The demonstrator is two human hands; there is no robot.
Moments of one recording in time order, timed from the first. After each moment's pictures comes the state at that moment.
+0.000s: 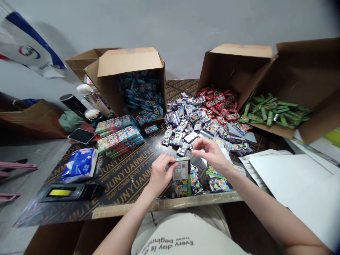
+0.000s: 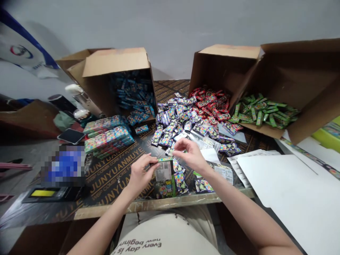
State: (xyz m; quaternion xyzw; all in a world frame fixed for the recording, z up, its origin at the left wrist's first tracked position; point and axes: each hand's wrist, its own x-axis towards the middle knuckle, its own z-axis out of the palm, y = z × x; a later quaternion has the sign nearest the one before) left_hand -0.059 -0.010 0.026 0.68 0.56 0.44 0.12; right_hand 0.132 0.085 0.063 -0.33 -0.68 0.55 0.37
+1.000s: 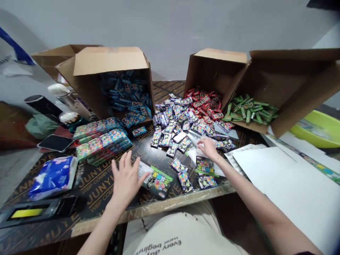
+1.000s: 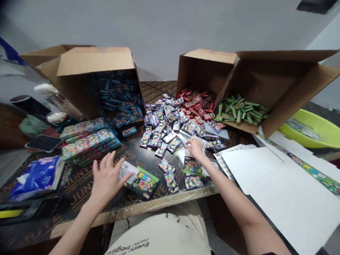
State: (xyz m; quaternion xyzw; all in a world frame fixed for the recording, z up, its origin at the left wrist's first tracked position) left_hand -0.109 -0.030 0.029 0.70 0.69 0.15 -0.11; right_hand 0.195 0.150 -0.021 -0.60 -0.77 0.15 0.16
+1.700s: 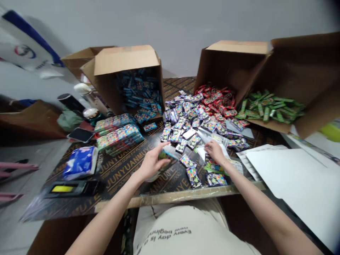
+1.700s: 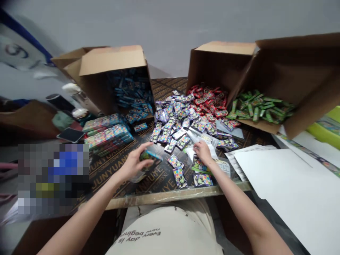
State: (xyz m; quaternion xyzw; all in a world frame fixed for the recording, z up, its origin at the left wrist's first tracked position) left_hand -0.098 0.000 0.038 0.72 0.58 0.29 0.23; right_hand 0.210 0.141 -0.075 -0.54 -0.80 0.18 0.21
